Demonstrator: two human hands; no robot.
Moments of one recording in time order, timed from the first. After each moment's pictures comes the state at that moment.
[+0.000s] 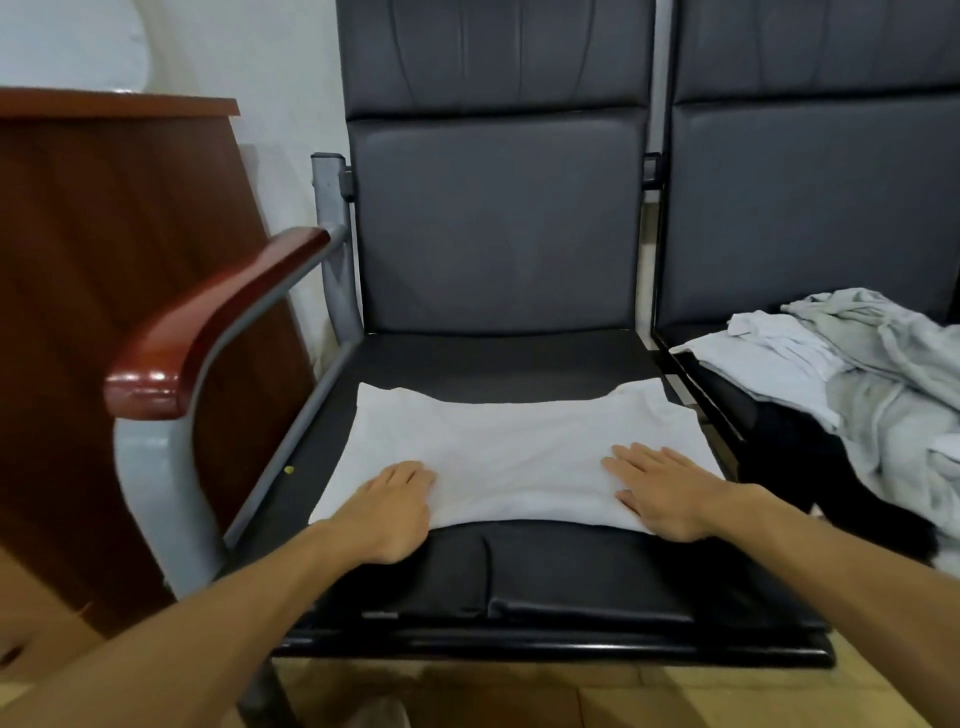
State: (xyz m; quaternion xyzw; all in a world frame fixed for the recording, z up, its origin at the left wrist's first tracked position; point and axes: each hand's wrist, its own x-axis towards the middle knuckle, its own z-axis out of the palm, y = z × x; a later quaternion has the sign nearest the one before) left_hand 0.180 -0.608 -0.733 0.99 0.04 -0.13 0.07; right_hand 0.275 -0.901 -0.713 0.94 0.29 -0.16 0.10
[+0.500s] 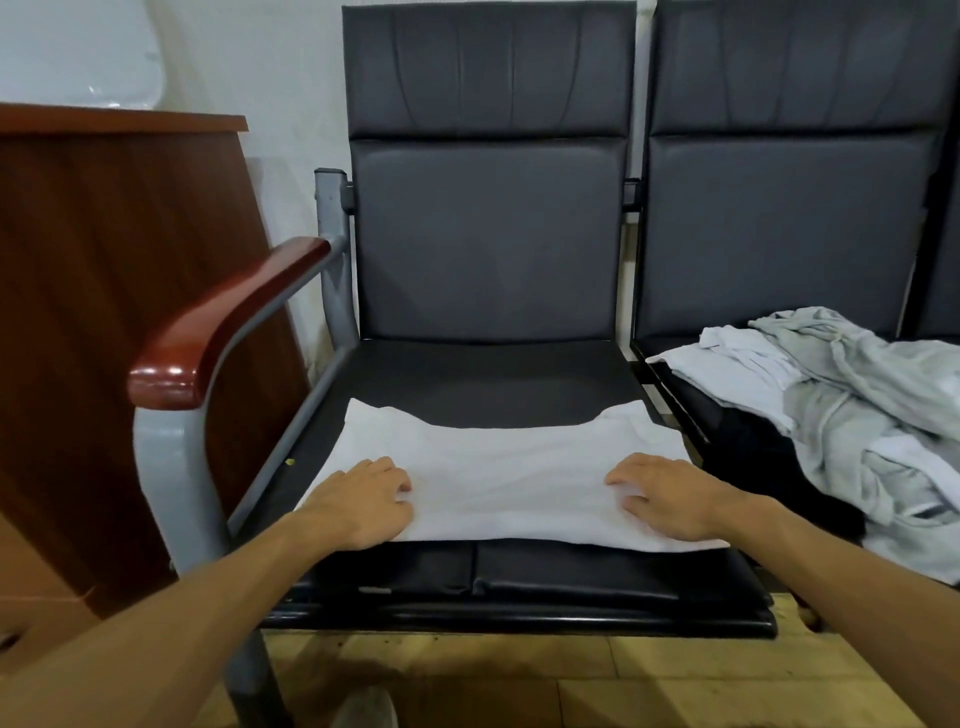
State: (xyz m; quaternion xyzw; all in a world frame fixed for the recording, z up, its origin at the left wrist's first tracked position) left_hand 0.156 -0.605 -0.705 0.99 0.04 -0.11 0.04; right_hand 0.256 -0.932 -0.699 0.95 0.28 -0.14 0.00
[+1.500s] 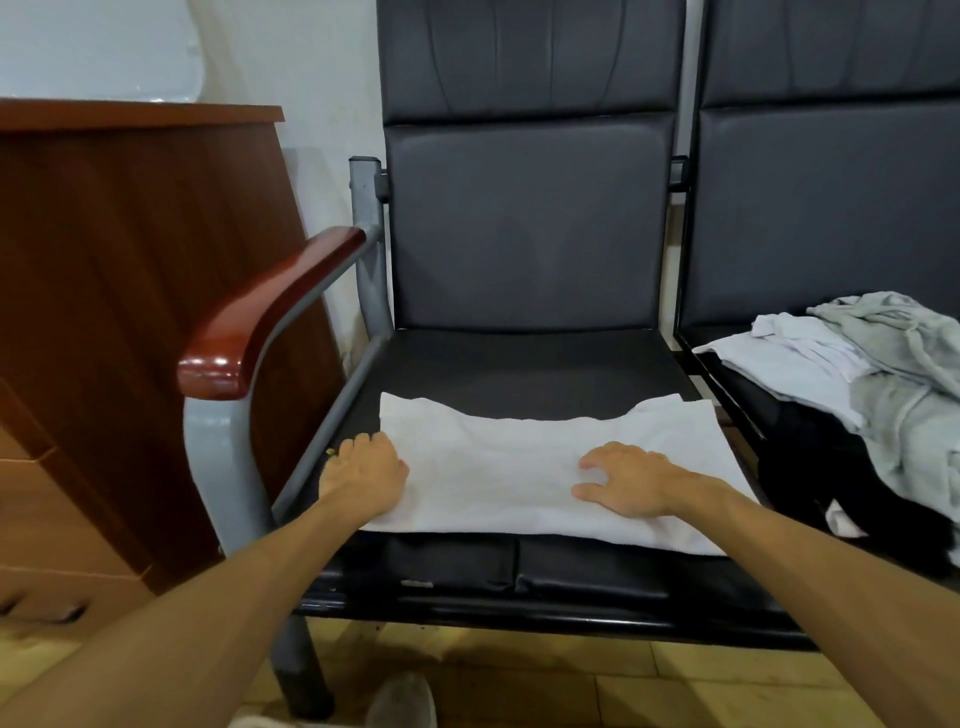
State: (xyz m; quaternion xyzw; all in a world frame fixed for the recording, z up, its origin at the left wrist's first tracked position) left_hand 0.168 -0.585 -0.706 0.96 0.27 -0.02 0.06; right_hand 0.259 -0.851 -0.706 0.95 0.25 -0.18 -0.05
